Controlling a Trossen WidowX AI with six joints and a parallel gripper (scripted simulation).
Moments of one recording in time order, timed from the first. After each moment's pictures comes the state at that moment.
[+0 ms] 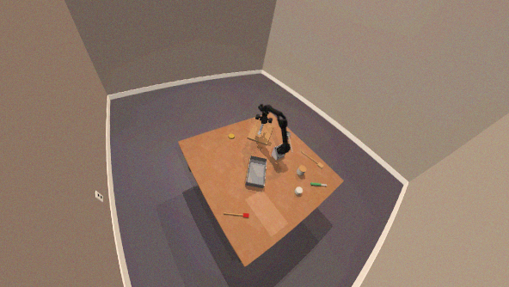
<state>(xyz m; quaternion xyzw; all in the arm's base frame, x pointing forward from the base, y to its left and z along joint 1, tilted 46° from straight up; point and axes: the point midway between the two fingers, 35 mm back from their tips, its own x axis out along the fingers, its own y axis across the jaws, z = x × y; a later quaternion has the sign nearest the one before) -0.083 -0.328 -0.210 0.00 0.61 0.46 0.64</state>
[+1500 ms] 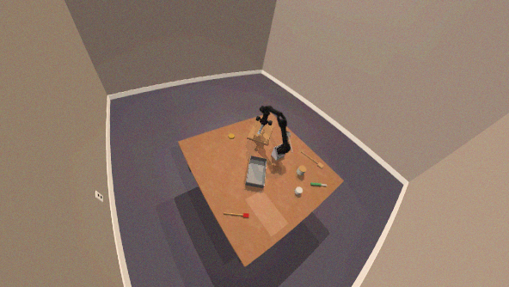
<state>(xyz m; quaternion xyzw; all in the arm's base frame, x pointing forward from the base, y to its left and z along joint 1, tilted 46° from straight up) -0.082 -0.299 -0.233 0.06 0.54 0.43 0.72</state>
